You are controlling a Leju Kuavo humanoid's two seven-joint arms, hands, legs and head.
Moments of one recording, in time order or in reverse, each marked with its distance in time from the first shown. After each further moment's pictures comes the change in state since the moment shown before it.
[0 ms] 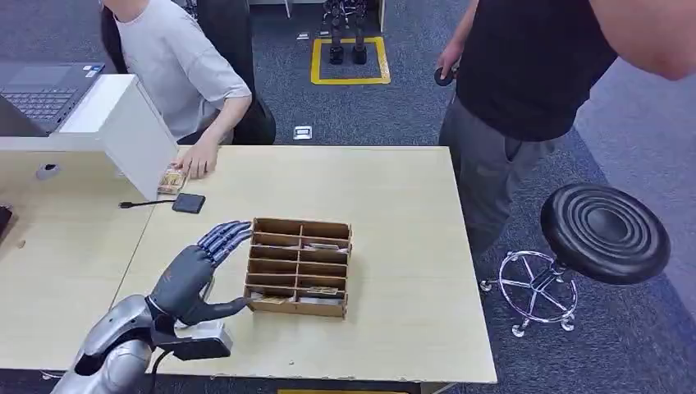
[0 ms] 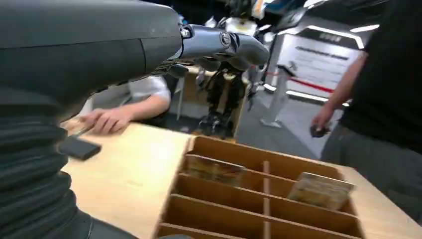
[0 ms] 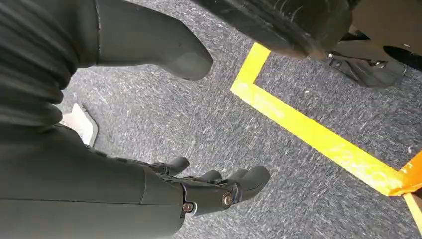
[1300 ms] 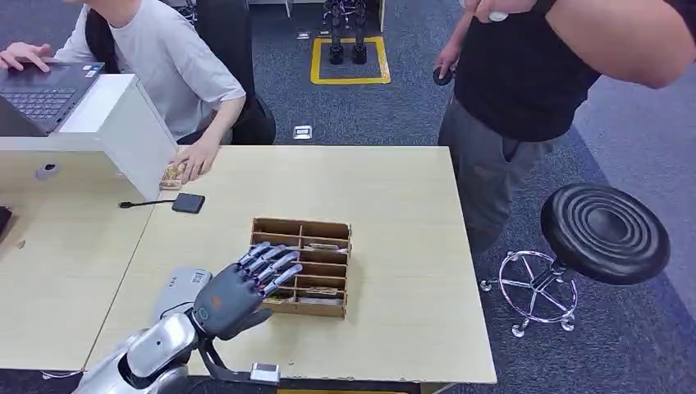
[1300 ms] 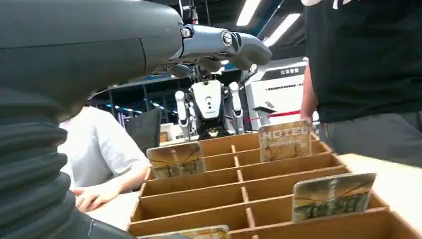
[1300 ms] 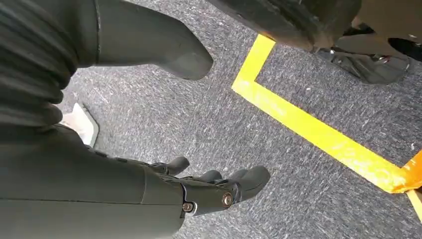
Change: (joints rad) left arm -0.108 0.072 -0.345 0.106 -0.409 0.299 0.244; right arm -0.001 -0.007 0.003 0.005 -0.010 0.001 -0.005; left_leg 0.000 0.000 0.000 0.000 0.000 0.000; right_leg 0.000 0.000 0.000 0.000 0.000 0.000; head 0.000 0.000
